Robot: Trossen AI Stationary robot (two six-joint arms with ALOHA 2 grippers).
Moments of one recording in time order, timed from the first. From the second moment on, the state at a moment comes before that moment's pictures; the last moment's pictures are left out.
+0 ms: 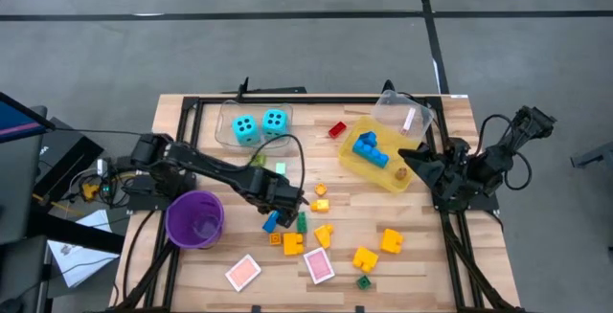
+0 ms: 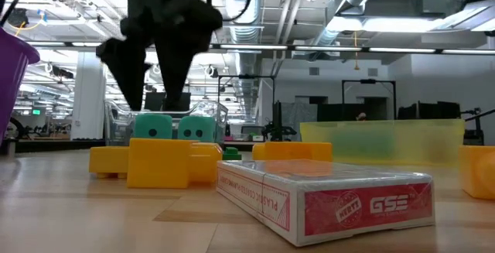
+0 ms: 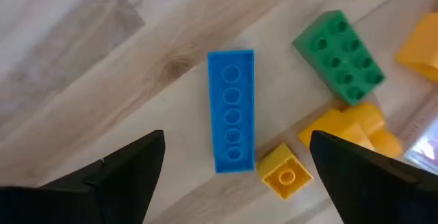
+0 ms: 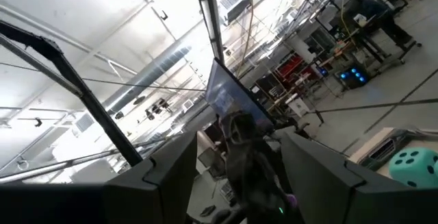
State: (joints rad) left arm -0.21 1.78 1.30 -0.96 -0.02 -1.15; right arm 0.68 0.65 0.46 0.77 0.83 0.33
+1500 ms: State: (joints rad) left arm -0.22 1.95 1.29 -0.83 -0.02 -0.99; right arm 0.68 0.59 0.46 0.75 0.70 0.29
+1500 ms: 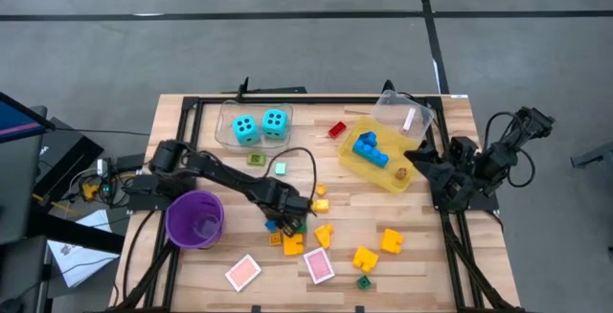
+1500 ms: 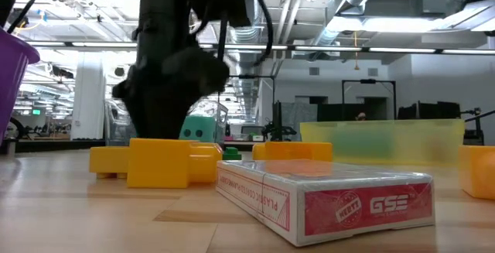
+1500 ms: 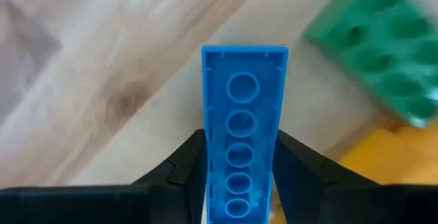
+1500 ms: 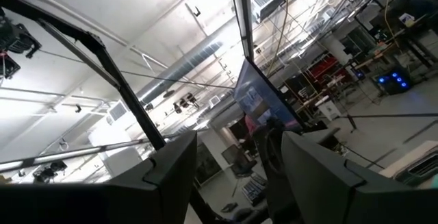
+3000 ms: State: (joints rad) left arm -0.03 1.52 1.29 -0.18 0.71 -0.77; right arm 0.30 1.35 1.32 -0.28 0.05 -0.12
